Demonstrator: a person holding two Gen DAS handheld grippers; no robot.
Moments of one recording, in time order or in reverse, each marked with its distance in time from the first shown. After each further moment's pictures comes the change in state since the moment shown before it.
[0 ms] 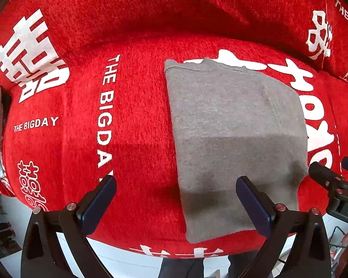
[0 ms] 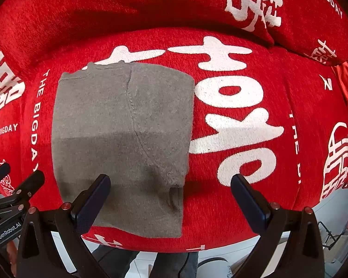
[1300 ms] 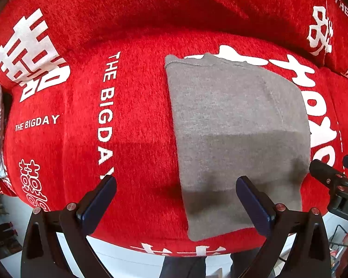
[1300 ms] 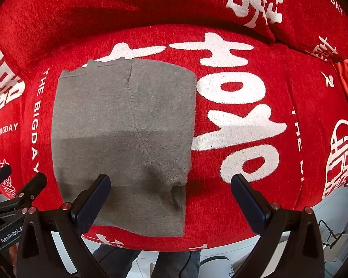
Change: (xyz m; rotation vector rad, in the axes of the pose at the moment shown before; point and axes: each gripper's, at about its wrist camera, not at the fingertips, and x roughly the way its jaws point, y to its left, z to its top) left arm 0.004 -0.001 -0.005 0.012 0.009 0.015; right arm 0.004 0.001 -0.002 0.006 0.011 0.007
